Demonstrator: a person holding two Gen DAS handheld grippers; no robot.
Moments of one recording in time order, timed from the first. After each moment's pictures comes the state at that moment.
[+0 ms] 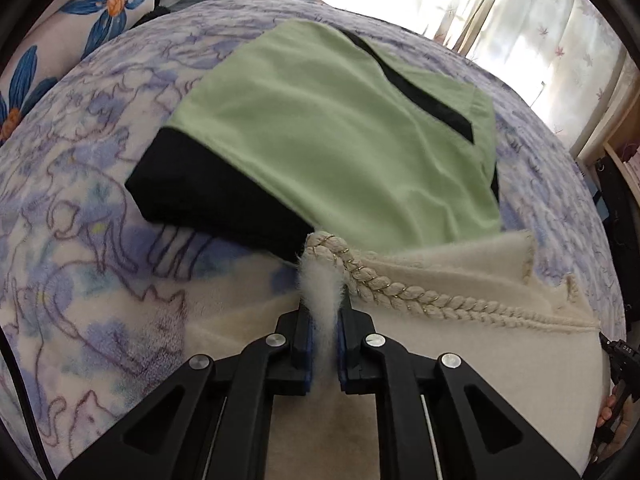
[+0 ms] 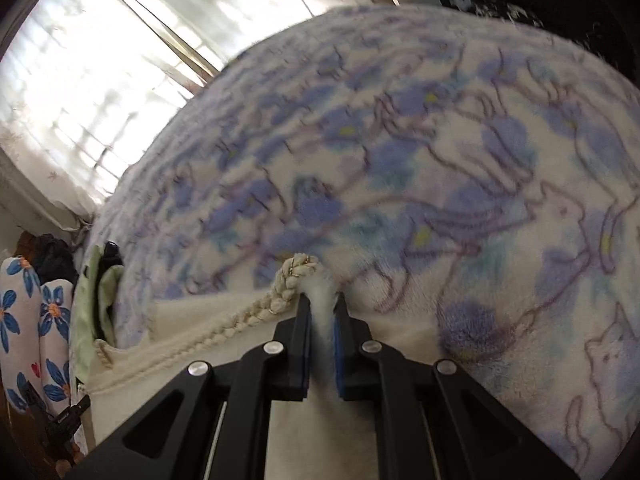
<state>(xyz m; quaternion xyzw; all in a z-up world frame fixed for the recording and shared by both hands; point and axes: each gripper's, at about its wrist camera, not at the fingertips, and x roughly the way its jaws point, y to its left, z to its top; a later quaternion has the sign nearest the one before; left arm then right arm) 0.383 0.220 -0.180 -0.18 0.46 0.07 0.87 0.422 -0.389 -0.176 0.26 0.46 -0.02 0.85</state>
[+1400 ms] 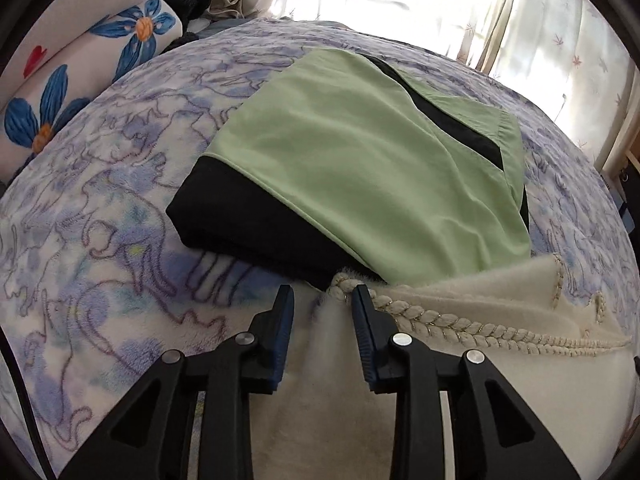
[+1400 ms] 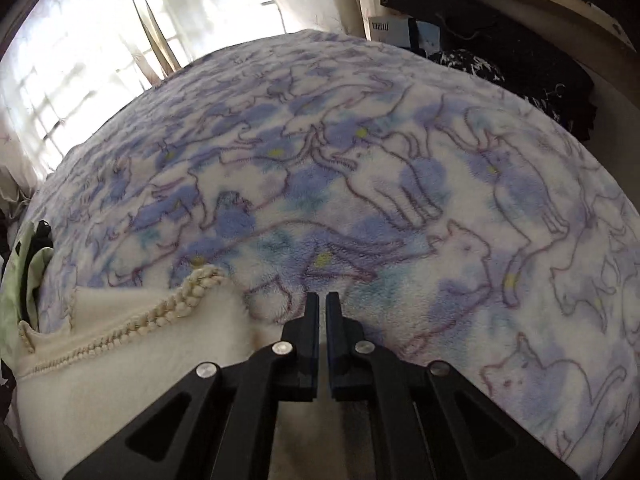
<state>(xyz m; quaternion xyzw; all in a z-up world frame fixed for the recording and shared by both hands) 0.386 0.229 -0.160 -0.15 0.42 0.13 0.89 0.384 -0.391 -0.137 0.13 0.42 -0.10 0.89</state>
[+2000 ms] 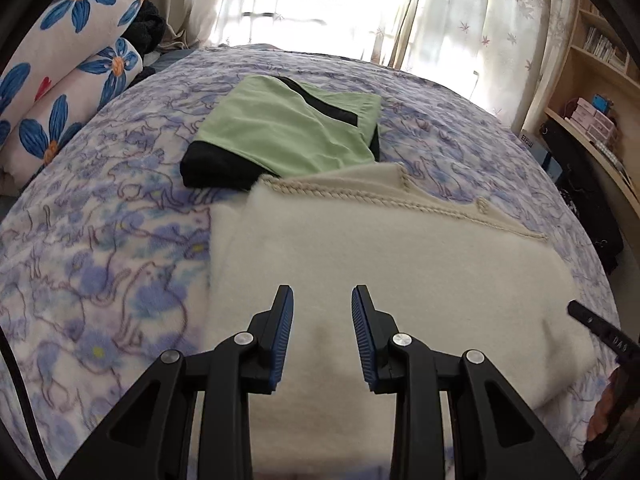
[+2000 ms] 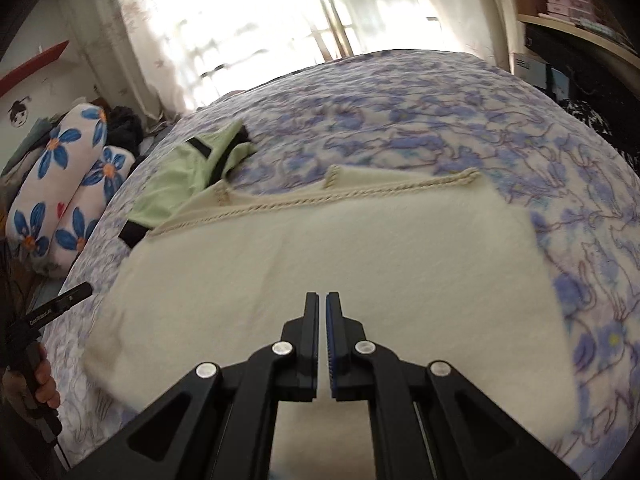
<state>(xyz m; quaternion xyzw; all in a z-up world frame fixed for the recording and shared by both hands) 0.213 0.150 -0.096 -0.13 0.40 0.02 0.91 0.234 -0.216 -0.093 0.08 0.42 0.15 0.89</state>
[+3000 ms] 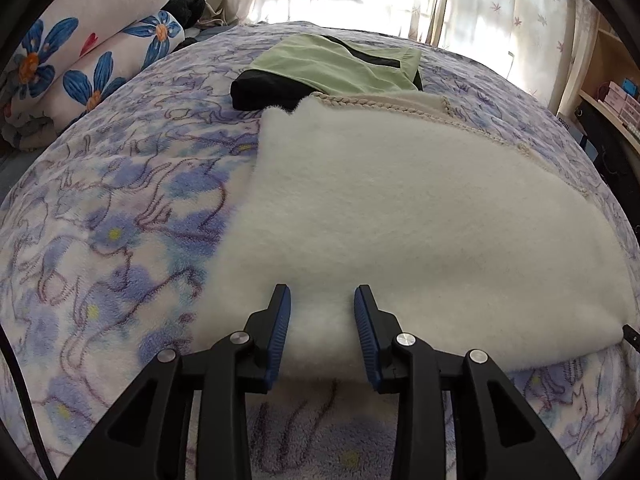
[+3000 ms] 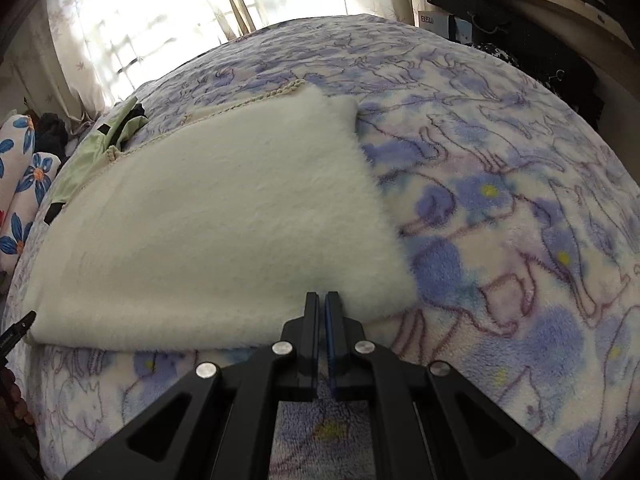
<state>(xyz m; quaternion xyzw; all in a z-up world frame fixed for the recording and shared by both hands) 0.157 0.148 -0.162 -0.10 0.42 0.09 0.90 0.167 -0.343 -0.154 0.08 0.46 -0.02 0.88</state>
